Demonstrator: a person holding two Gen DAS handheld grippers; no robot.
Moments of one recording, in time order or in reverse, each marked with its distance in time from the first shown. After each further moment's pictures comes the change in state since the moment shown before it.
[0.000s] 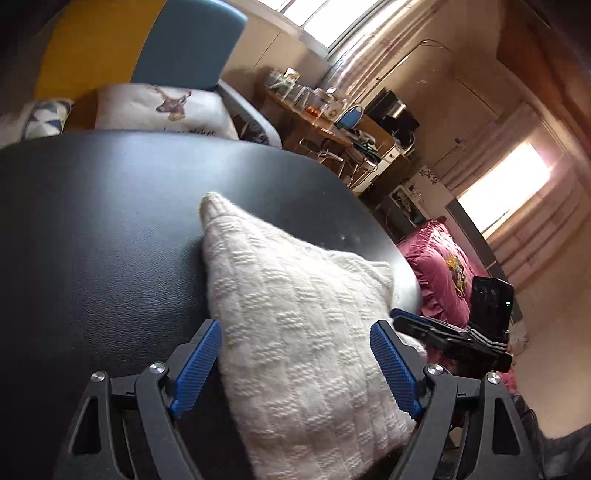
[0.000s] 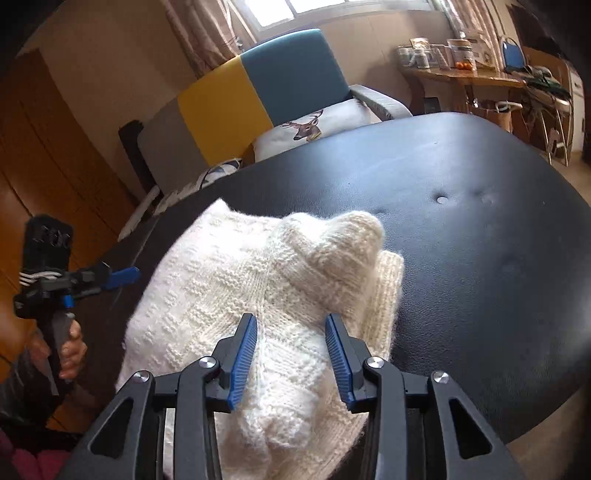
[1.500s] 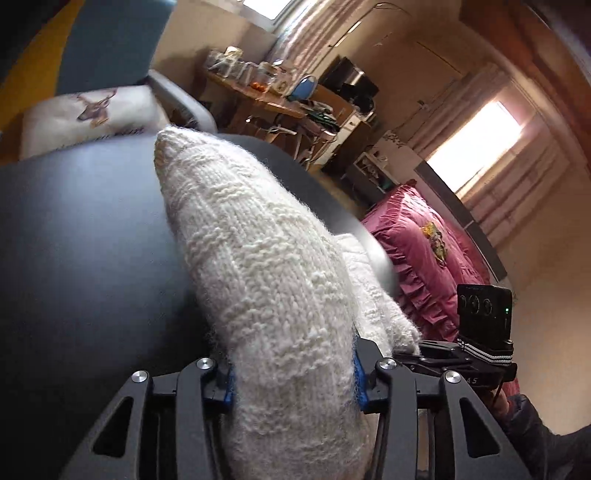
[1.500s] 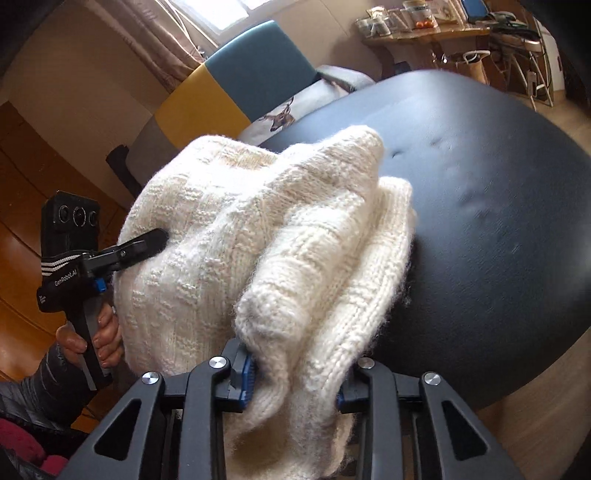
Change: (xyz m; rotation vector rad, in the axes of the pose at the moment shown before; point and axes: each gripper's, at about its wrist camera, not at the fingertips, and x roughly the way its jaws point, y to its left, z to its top) left arm 0.092 -0.113 0.037 0.232 0.053 -0.115; right arm -0.022 -0.039 -0.002 0.105 0.037 -0.017
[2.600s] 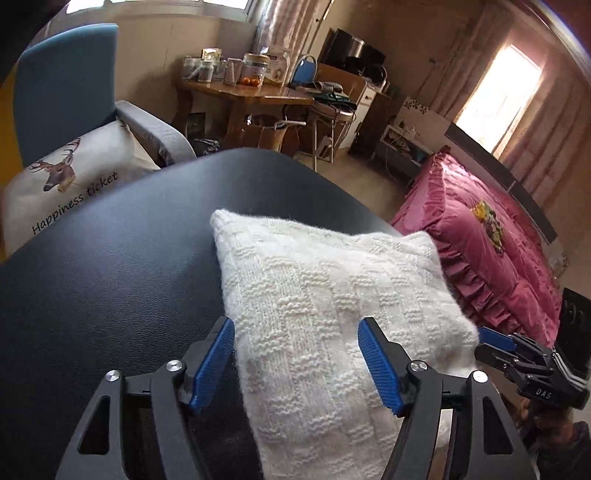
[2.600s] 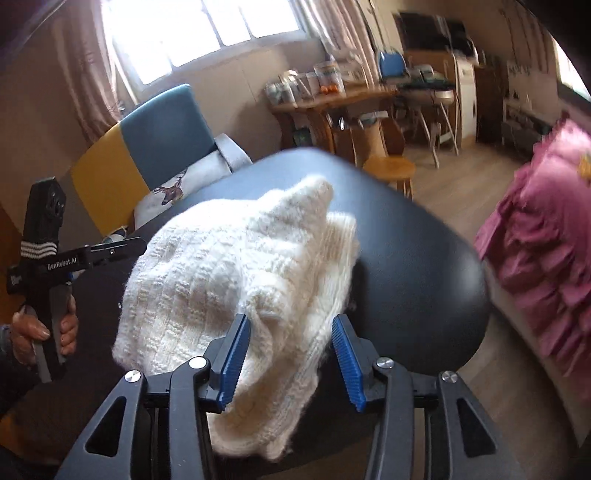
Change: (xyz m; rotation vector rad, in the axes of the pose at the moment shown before) left arm 0.114 -0.021 0.084 0.095 0.033 0.212; right arm -0.077 -0.071 0.038 -0.093 -0.235 -0.378
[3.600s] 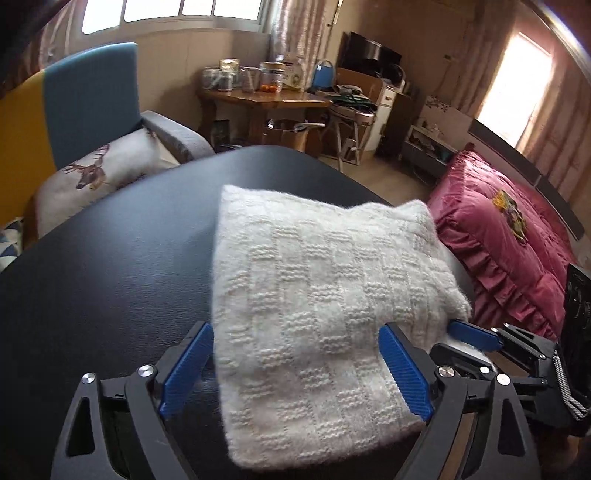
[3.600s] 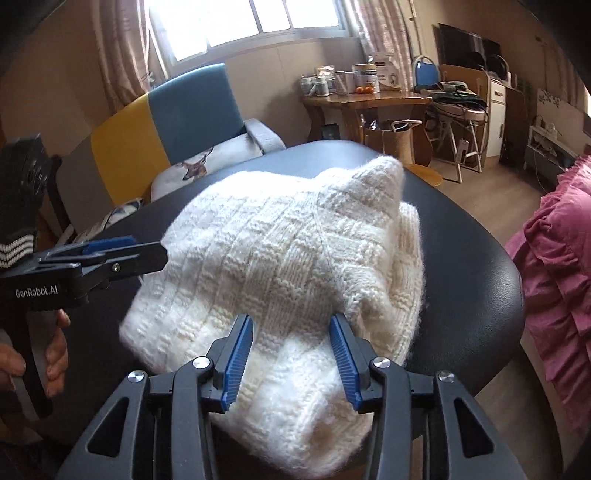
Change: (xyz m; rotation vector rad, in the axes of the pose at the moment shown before) left arm -0.009 -0.046 -0.036 0.020 -0.021 0.225; right arm 0.039 0.032 -0.013 0.027 0.041 0.009
